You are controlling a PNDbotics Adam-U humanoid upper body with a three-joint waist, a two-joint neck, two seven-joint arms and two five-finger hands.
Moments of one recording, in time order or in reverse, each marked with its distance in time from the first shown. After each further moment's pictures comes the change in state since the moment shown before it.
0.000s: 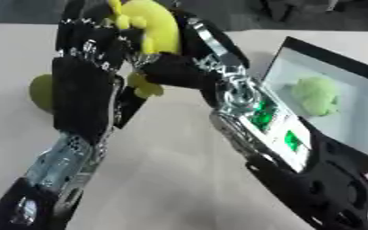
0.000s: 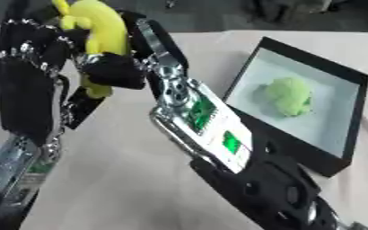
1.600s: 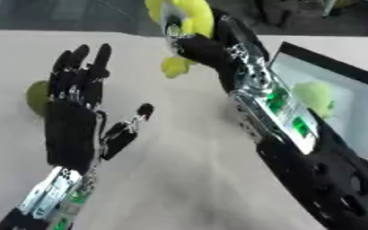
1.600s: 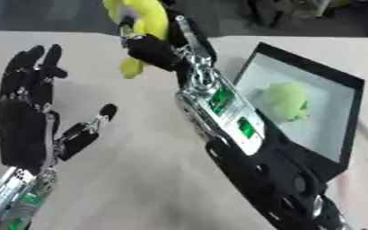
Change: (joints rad) left arm 0.116 0.028 -0.006 0.058 0.115 0.055 0.060; right arm 0.012 -0.023 -0.127 0.106 -0.043 -0.079 -0.079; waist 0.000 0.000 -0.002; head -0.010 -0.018
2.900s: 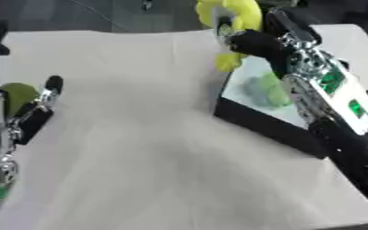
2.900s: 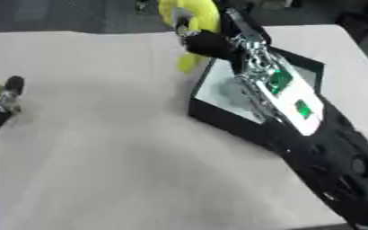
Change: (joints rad) left arm 0.093 0.268 0.156 -0.166 0.155 0.099 -0.057; right arm 0.188 -0.388 -0.089 -0.093 -0.056 0.115 0.115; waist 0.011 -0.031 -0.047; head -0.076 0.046
